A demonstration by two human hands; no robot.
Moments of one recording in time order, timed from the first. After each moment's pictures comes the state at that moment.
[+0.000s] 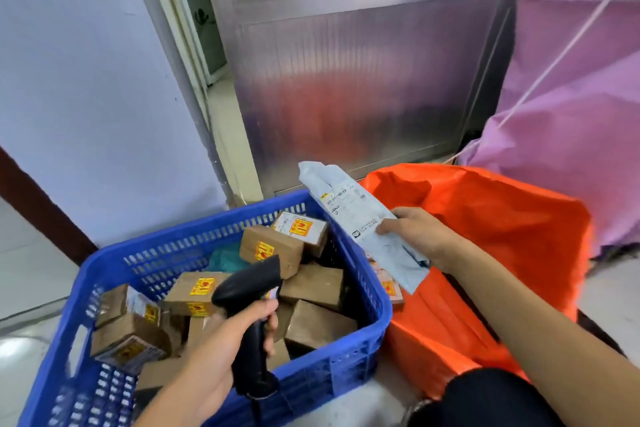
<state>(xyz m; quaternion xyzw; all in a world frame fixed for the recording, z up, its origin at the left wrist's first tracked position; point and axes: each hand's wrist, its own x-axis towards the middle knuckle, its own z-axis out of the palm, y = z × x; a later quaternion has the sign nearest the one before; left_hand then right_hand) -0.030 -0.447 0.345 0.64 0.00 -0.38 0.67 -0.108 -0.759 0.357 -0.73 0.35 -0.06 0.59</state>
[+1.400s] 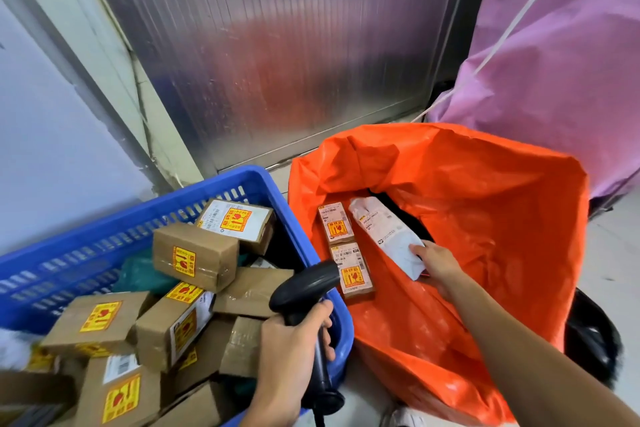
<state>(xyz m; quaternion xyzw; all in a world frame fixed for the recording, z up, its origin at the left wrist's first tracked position) -0.061 -0.618 0.232 0.70 0.01 -0.35 0.63 -0.139 -0.904 0.108 -0.50 0.58 -0.13 0.63</state>
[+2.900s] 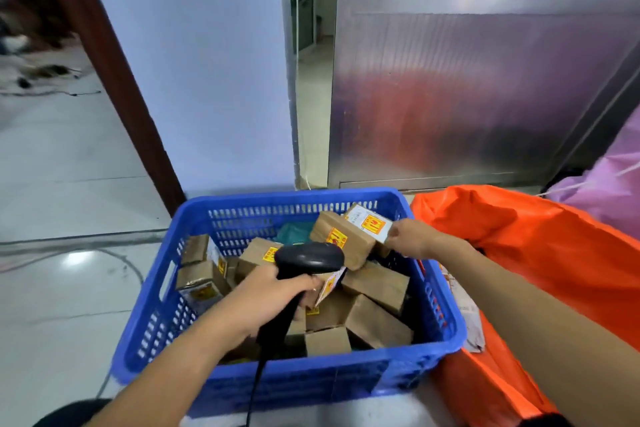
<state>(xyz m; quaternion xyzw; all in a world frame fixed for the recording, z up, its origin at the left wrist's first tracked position) 0.027 -0.383 0.373 0.77 -0.08 -0.35 0.52 0.036 -0.692 0.325 -0.95 0.20 0.19 0.17</state>
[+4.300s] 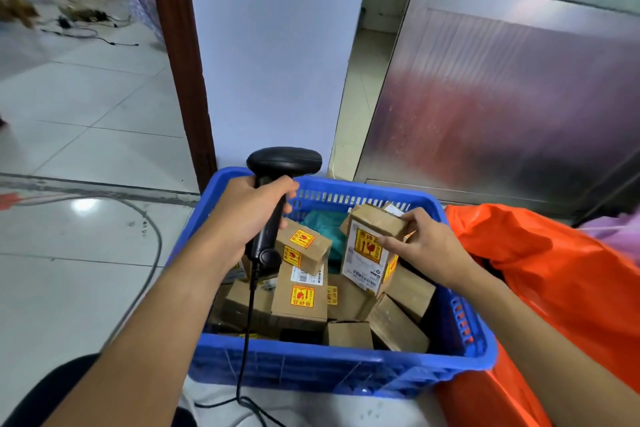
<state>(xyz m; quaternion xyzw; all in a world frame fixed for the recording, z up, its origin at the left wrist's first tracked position) 0.085 -0.316 0.412 0.73 0.01 -0.15 0.67 0.016 -0.607 0.347 -0.96 0.13 -0.03 0.26</state>
